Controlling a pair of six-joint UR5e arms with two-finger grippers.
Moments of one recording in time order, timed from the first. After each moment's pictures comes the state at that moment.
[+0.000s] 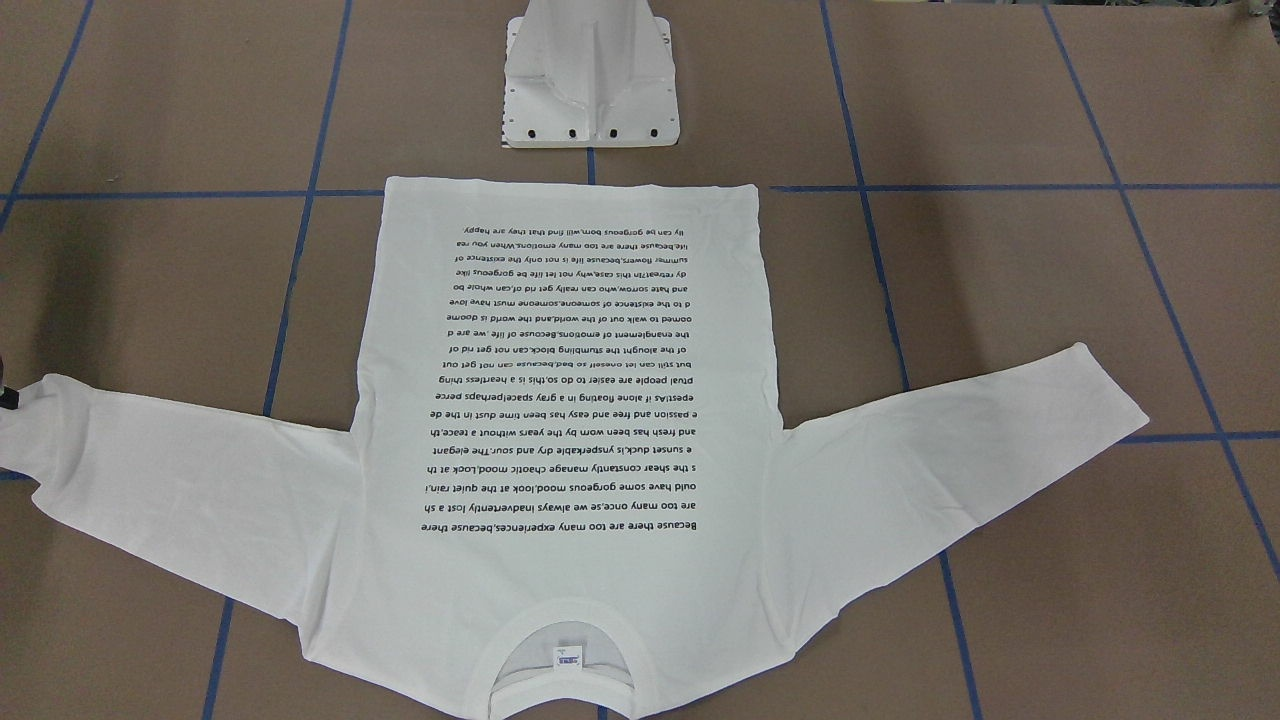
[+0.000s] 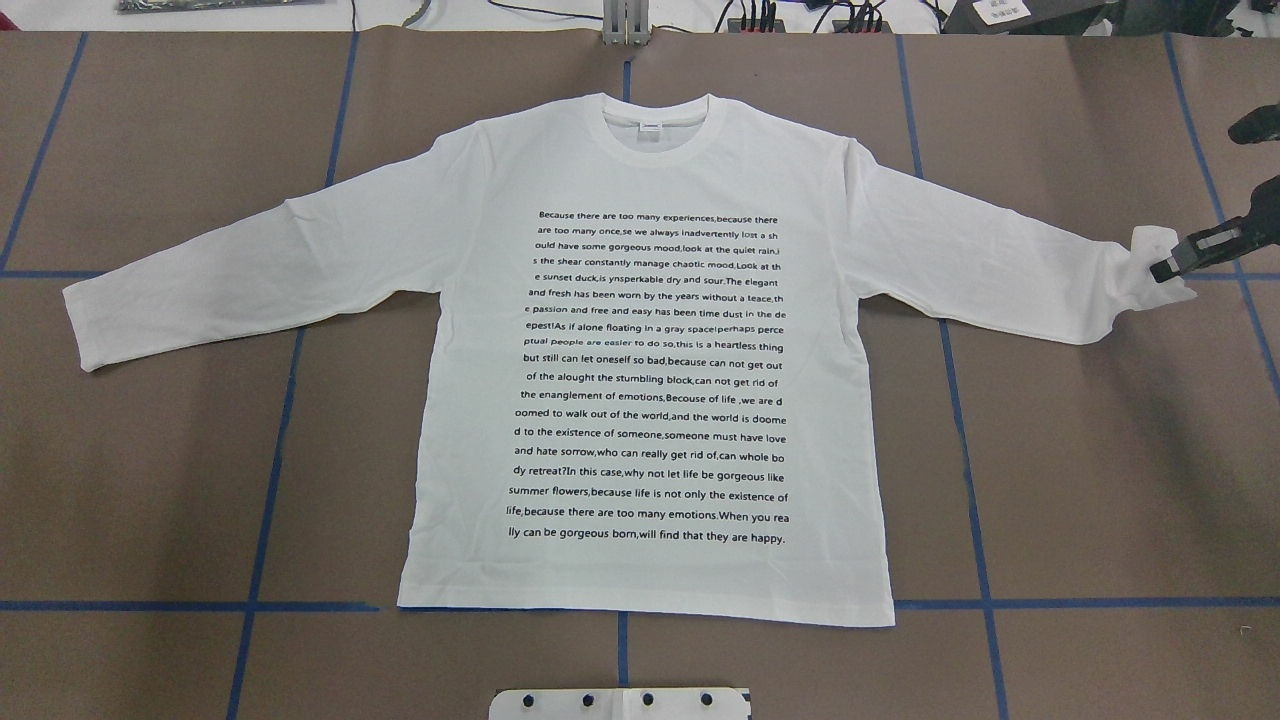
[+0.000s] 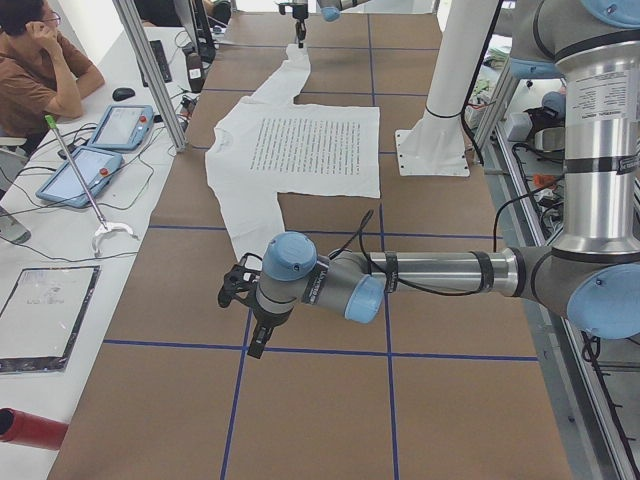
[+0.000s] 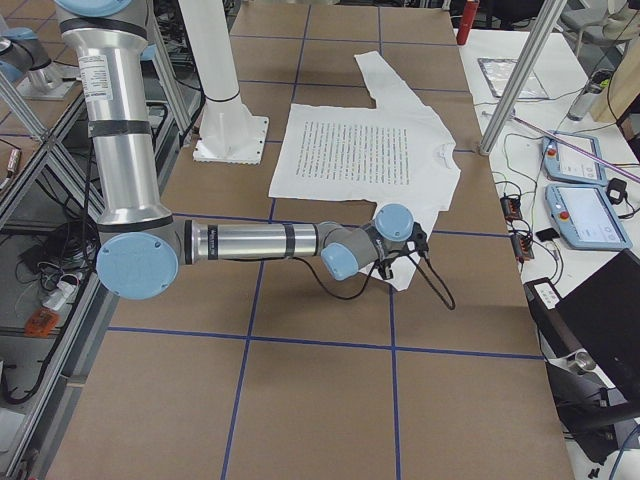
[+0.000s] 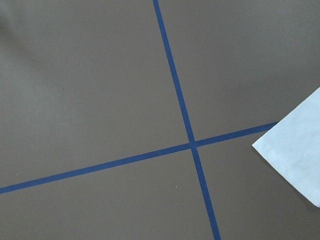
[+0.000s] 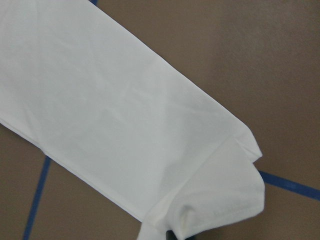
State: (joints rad) left arm -1.59 -1.48 -1.64 -1.96 -2.29 0.00; right arm 1.27 -1.44 1.48 -1.05 2.55 0.34
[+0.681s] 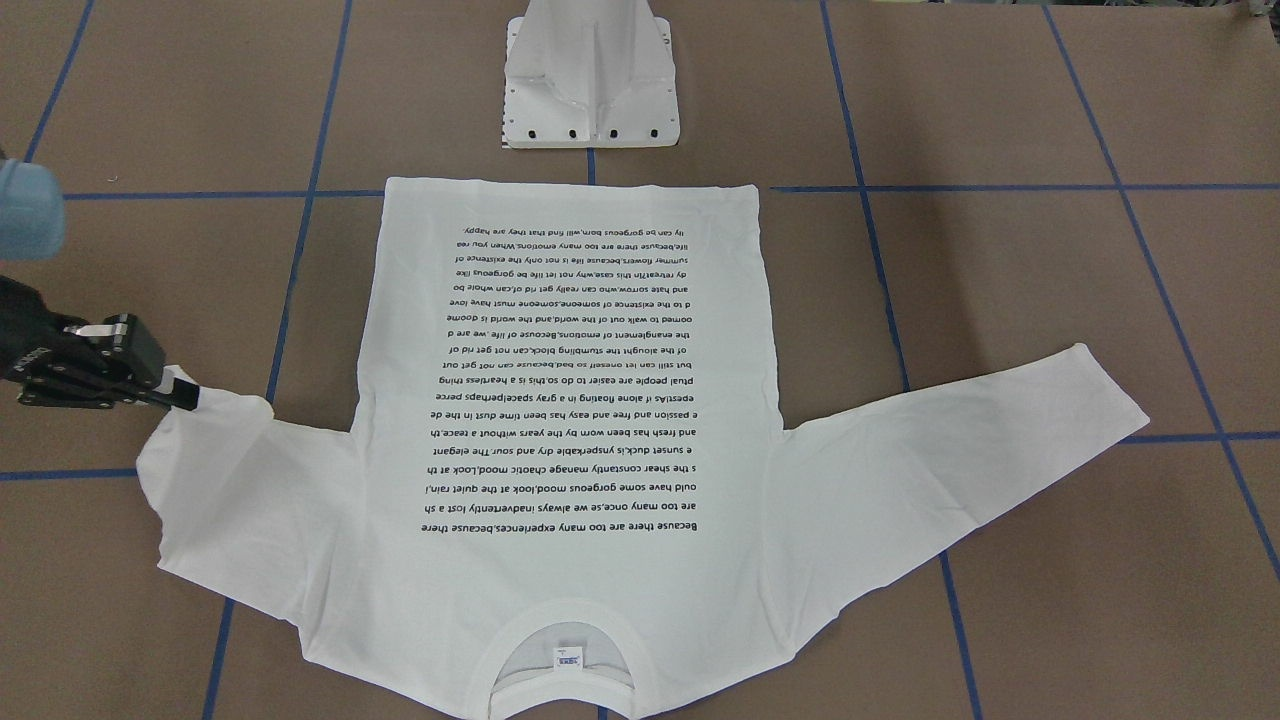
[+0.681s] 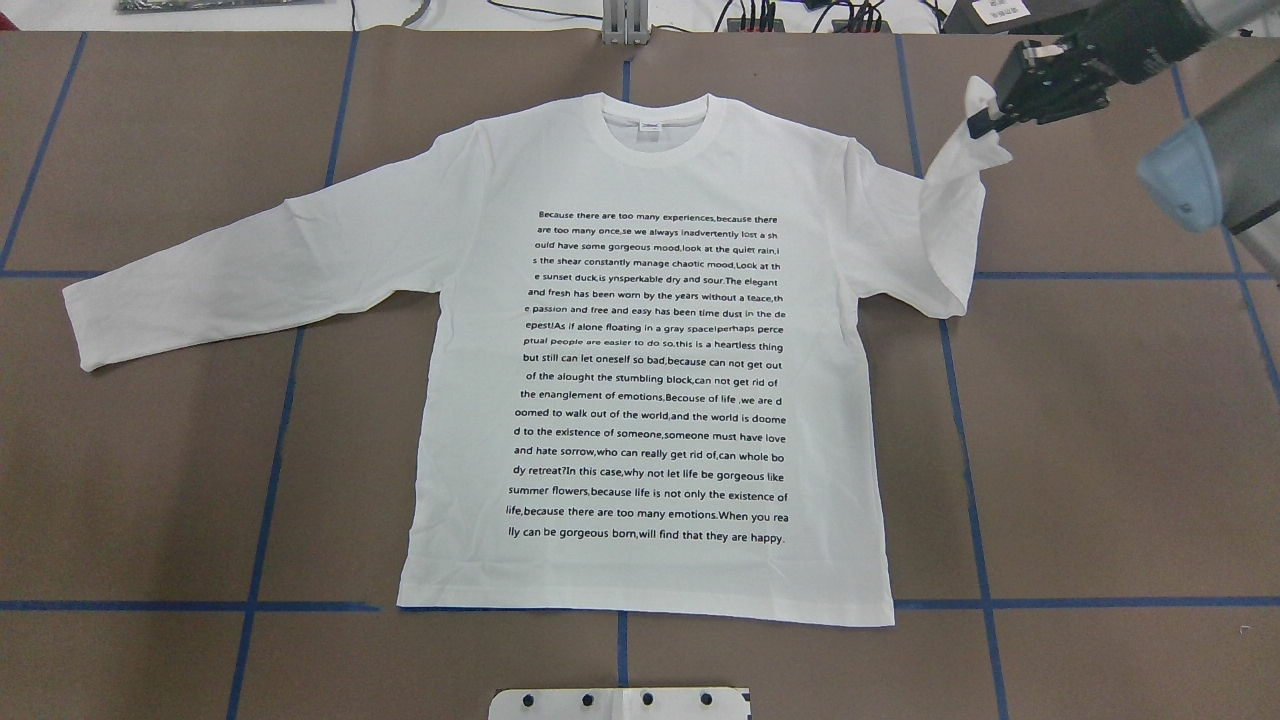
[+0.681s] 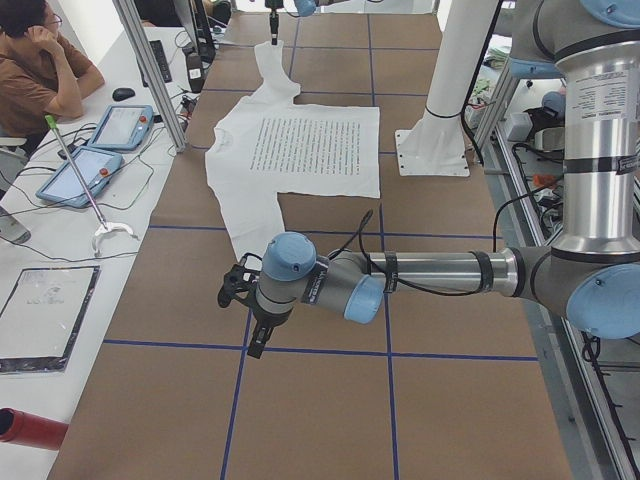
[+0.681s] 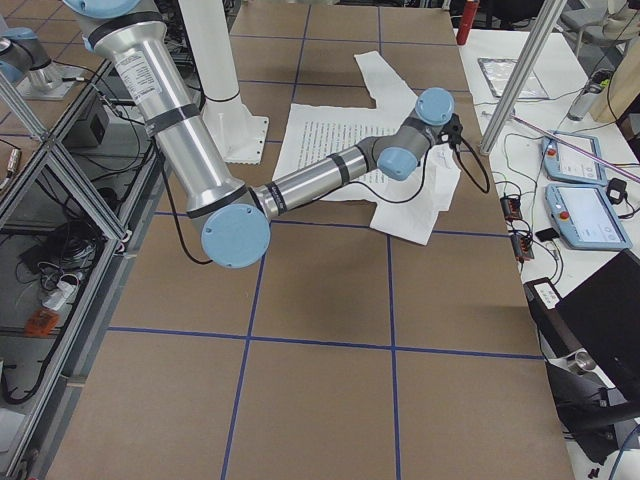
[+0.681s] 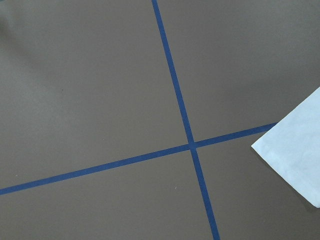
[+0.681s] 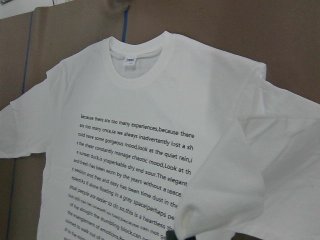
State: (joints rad) left arm -1.59 -1.48 -1.64 -1.96 -2.29 0.00; right arm 1.16 -1.04 1.53 -1.04 2.63 0.96
